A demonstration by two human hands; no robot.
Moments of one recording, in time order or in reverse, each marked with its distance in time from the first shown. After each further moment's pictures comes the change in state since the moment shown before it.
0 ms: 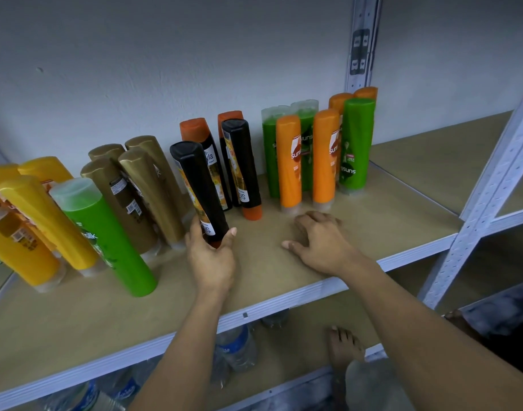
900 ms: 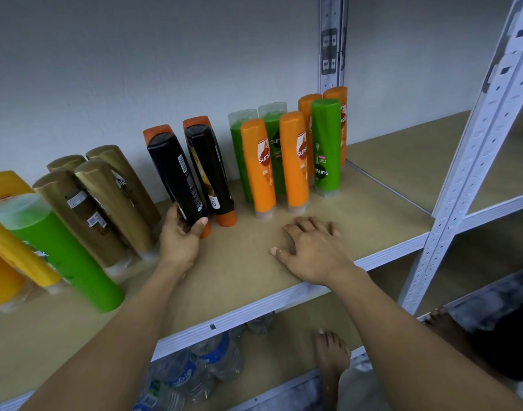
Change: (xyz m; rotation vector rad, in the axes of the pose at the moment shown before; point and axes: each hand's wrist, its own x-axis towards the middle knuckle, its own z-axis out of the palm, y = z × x) left_hand 0.049 0.012 0.018 0.002 -0.274 0.005; right_hand -0.013 0.031 -0.007 -0.064 -0.084 0.037
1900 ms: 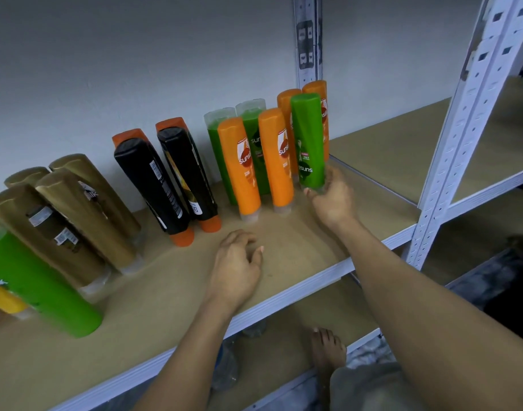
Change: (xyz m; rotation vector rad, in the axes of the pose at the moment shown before) left_hand -0.068 0.015 0.078 0.588 -0.306 0.303; right_hand 0.058 0.065 -0.027 0.769 0.507 0.359
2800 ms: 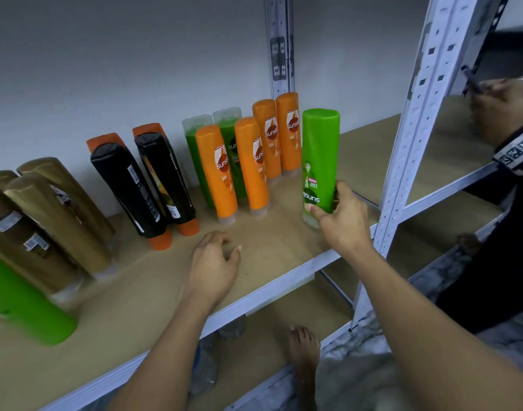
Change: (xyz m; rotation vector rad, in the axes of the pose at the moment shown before) left_hand 0.001 0.007 -0.005 -0.060 -0.025 -0.065; right_hand -0.053 0.009 -0.064 -0.060 0.124 -0.080
